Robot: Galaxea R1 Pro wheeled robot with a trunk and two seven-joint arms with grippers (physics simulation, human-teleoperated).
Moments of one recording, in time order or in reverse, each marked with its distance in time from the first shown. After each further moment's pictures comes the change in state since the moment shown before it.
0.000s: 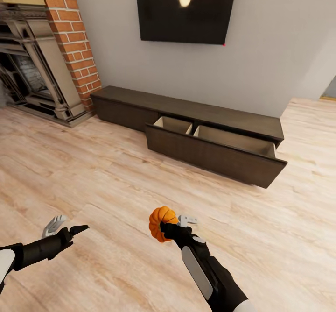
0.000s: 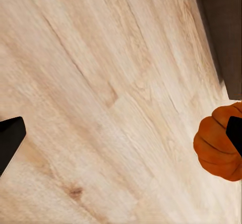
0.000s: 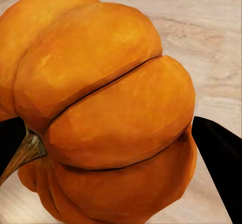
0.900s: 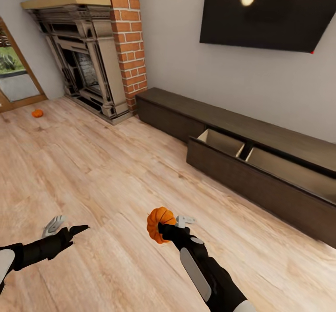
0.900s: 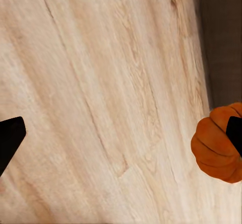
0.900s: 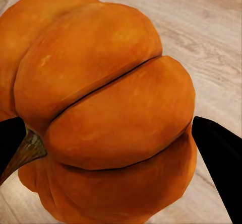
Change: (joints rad) left arm 0.000 0.000 0.000 0.000 0.000 0.000 0.000; right arm 0.000 0.000 0.027 0.000 0.001 0.000 0.000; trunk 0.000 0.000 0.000
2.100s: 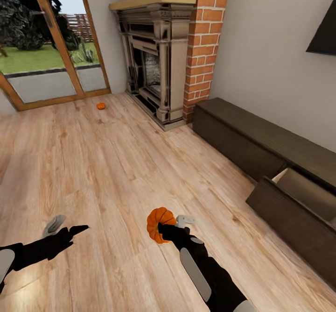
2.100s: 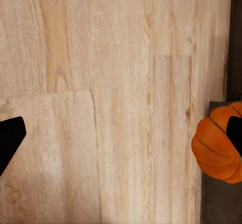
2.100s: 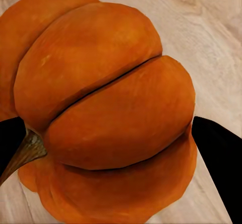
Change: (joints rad) left arm 0.000 0.000 0.000 0.000 -0.001 0.000 0.001; right arm 0.000 0.000 0.002 0.000 0.000 0.000 0.000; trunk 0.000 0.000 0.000
